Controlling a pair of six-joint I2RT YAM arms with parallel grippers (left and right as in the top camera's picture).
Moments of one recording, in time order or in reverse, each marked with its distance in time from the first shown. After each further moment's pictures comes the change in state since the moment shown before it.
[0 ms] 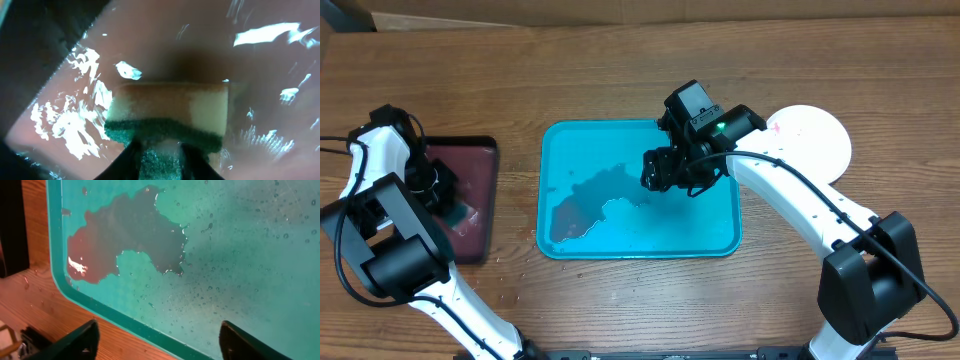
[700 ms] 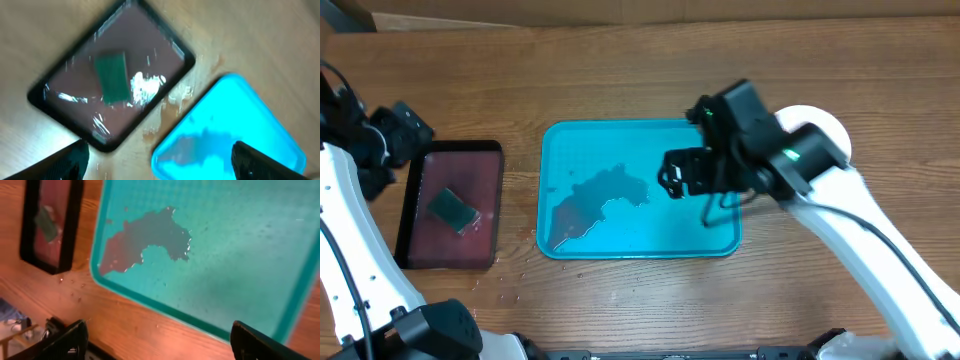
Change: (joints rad) left arm 0.000 -0.489 0.296 -0.357 0.306 -0.005; right arm 0.000 -0.354 -0.001 -0.148 0.066 0.007
